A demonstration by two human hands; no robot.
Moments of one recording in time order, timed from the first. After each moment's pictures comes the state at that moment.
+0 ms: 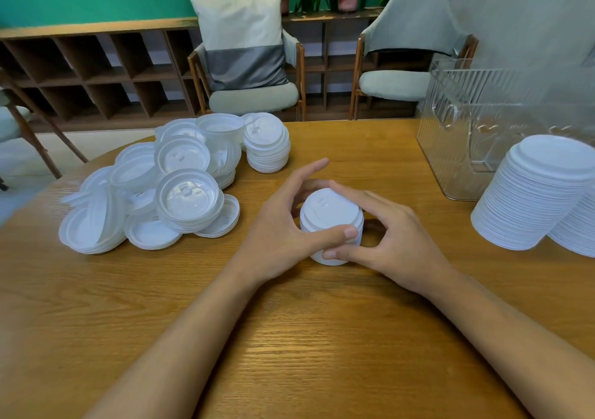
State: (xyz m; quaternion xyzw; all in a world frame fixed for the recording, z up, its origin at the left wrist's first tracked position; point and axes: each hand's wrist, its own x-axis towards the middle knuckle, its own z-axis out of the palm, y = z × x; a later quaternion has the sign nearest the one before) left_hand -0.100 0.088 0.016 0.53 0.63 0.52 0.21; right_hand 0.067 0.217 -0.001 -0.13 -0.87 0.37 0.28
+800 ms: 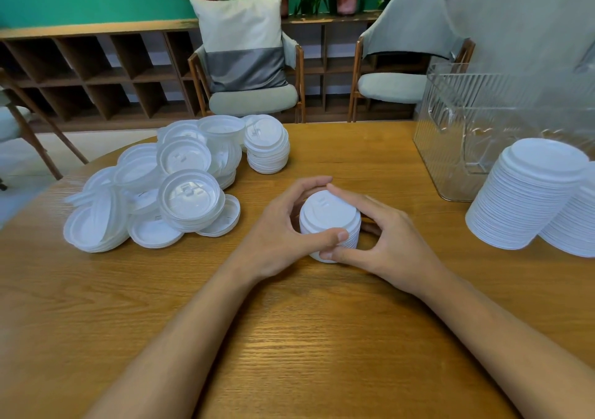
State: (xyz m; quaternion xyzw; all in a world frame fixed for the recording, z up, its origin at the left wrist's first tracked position) left_hand -0.104 0.089 0.013 0.53 0.62 0.52 0.27; right_hand 0.068 0.215 -0.006 -0.14 -0.86 0.41 0.28
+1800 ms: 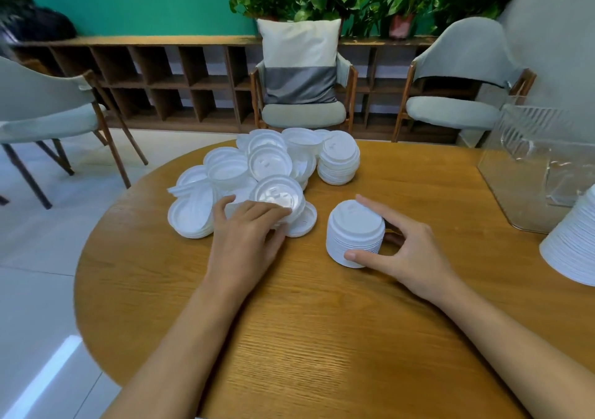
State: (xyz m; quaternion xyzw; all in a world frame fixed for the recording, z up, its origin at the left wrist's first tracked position) left_hand -0.198 -0.026 -0.005 0.51 0.75 0.30 -0.28; right_hand 0.008 0.168 0.005 -0.15 -0.86 0.41 0.27
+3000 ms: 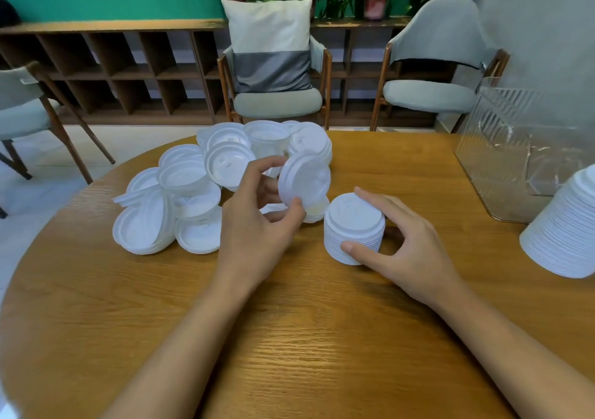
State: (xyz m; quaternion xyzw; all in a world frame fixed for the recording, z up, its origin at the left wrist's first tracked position) left_hand -0.151 0.037 0.035 0.39 0.68 0.62 0.03; right_hand 0.024 0.190 0.002 -0.19 -0.86 0.36 0.30
